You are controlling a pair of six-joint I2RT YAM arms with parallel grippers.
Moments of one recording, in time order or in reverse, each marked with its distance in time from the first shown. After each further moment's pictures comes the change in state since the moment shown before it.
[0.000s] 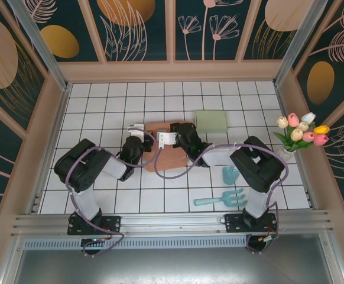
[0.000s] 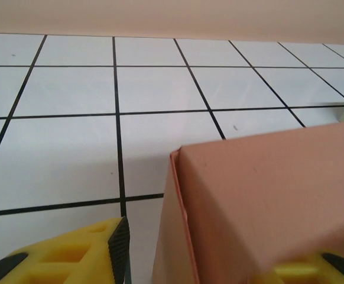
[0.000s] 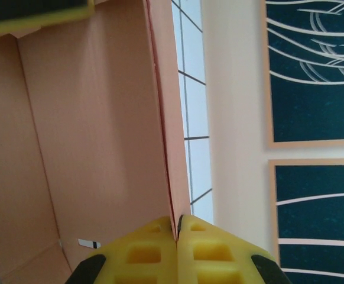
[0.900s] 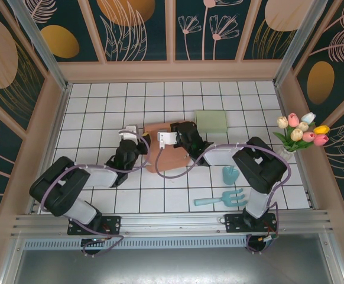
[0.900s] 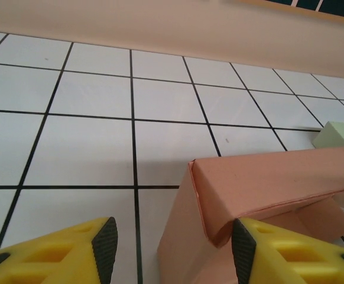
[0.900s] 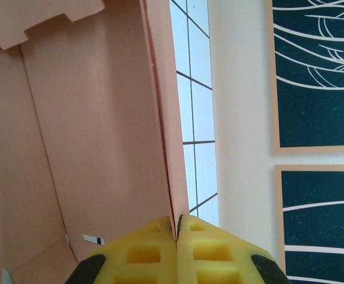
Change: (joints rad) left arm -0.035 -0.339 -0.124 -0.219 -0.060 -0.118; right arm -0.018 -0.027 0.028 -0.098 -0.055 0.024
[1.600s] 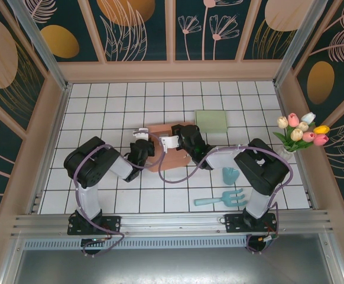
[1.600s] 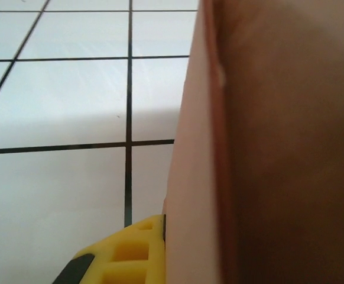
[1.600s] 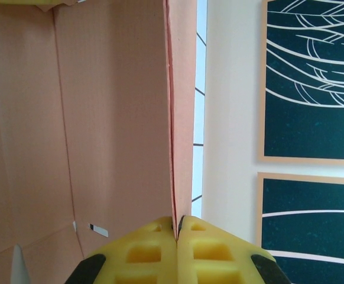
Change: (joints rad) left arm -0.035 0.403 0.162 0.094 -0.113 0.051; right arm 0.002 -0.027 -0.072 0.084 -0.008 -0.114
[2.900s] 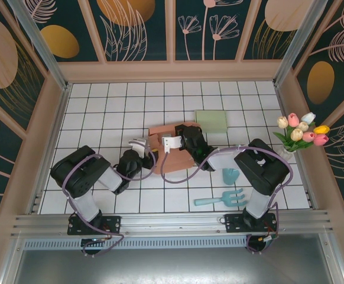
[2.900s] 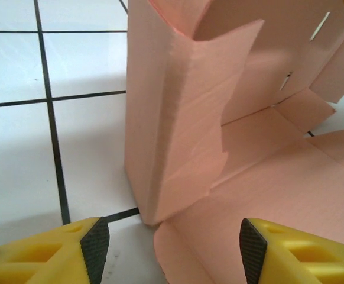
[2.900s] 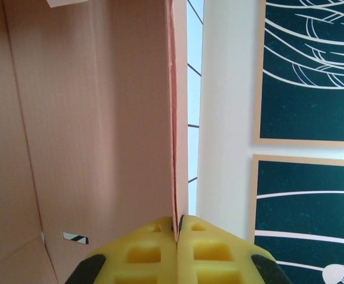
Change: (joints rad) left arm 0.001 -0.153 -0.248 0.165 0.341 0.015; right arm -0.009 -0.003 -0.042 0.050 0.044 -0.026
